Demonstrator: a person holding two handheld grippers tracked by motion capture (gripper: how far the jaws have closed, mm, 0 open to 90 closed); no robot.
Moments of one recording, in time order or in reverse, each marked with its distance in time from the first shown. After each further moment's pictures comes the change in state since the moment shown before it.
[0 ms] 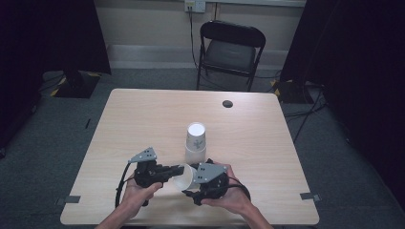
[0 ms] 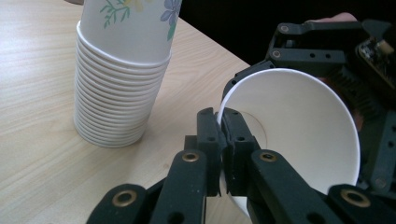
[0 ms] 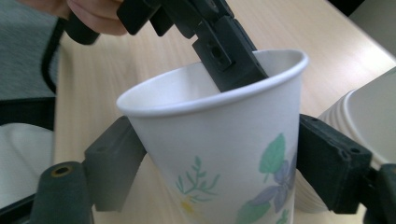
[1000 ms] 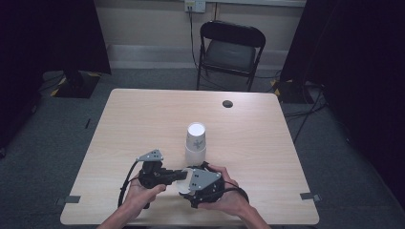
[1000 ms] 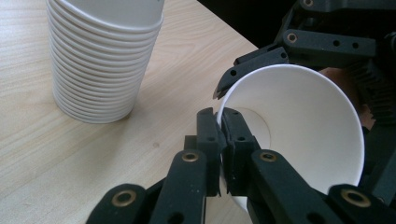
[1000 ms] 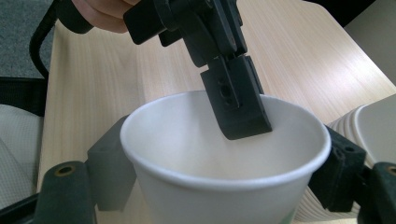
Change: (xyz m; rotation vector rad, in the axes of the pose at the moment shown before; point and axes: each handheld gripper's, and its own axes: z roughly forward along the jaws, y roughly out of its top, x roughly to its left) left arm -0.004 -0.002 0.012 0.104 0.000 -0.021; right arm 0.010 0.002 0.007 0.022 -0.016 -0.093
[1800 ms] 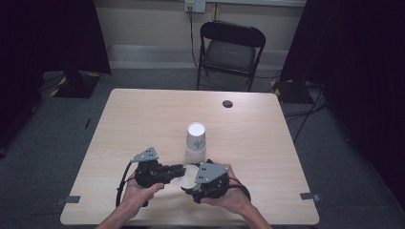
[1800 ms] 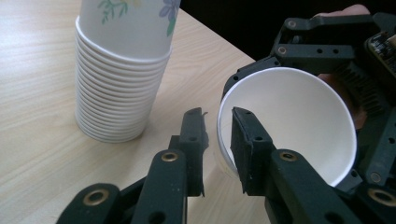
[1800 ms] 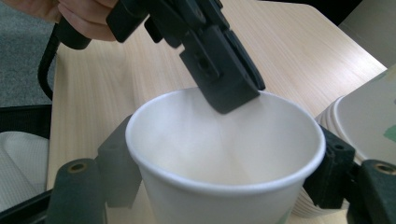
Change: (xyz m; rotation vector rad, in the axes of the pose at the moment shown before) left arm -0.003 0.005 -0.014 -0.094 0.034 0.043; right arm -0.012 -0.005 -0.009 -0.056 0.012 0.116
